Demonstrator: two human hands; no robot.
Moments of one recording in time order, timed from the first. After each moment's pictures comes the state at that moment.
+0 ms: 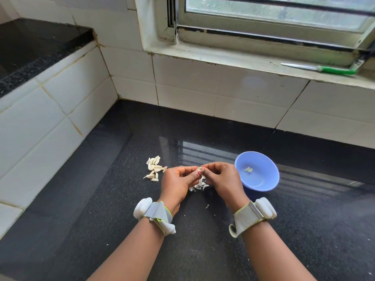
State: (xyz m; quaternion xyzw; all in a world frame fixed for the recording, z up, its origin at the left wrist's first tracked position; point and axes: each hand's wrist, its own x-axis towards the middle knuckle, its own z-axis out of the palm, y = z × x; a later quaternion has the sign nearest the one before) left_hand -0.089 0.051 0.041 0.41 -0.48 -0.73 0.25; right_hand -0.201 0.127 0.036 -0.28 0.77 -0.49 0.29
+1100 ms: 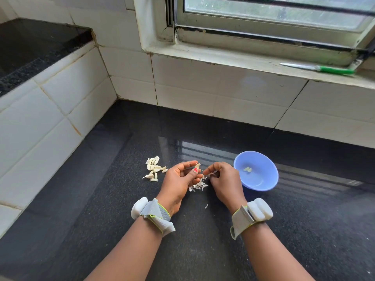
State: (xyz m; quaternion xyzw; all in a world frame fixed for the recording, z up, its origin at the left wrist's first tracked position) left_hand -0.091 0.049 0.042 0.38 -0.45 -0.77 0.23; right_hand -0.204 0.132 0.032 -0.37 0.85 -0.35 0.16
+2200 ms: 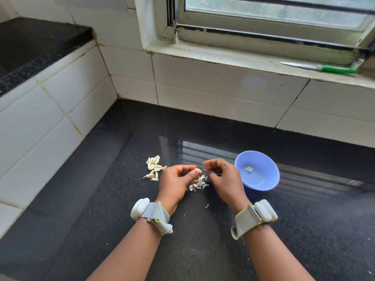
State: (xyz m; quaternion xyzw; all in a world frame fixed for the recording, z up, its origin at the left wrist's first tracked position) left_hand -0.085 0.047 0.033 0.40 -0.53 -0.70 0.26; right_hand -0.205 0.132 0.029 -0.34 0.79 -0.47 0.22
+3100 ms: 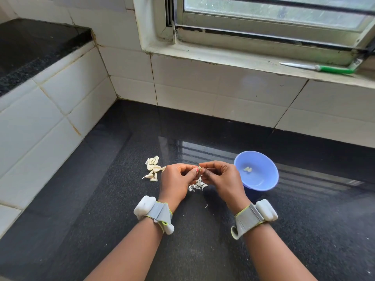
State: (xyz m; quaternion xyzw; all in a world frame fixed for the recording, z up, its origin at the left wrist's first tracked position) left_hand -0.089 0.043 0.035 0.41 -0.67 -0.57 0.24; right_hand -0.204 0.133 0.030 -0.29 0.71 -0.56 0.32
